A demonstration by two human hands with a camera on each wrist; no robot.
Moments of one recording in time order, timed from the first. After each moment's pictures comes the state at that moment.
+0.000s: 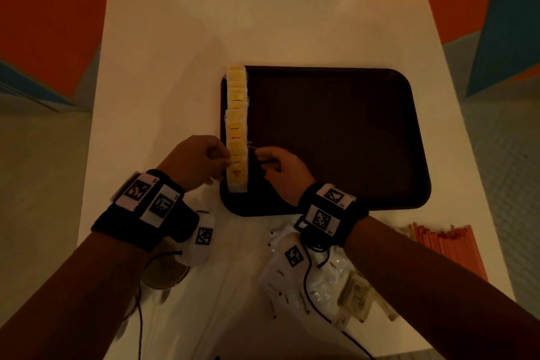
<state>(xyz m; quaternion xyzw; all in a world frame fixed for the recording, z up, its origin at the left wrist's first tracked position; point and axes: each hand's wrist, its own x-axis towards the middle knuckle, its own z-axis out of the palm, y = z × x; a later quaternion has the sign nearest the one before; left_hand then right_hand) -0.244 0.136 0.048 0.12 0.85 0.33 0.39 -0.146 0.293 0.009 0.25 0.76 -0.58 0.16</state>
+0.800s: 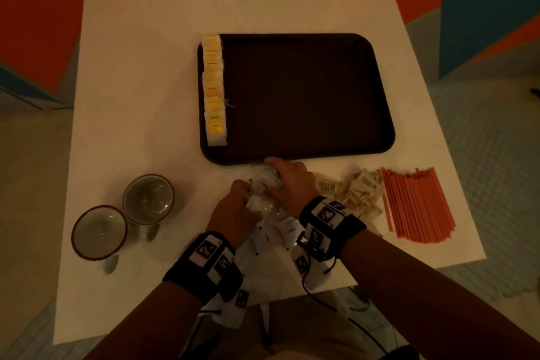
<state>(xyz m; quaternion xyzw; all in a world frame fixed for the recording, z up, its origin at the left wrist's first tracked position) -0.046 0.138 -0.005 0.08 0.85 0.34 0.39 -0.013 0.285 0.001 0.21 0.91 -0.31 0.17</state>
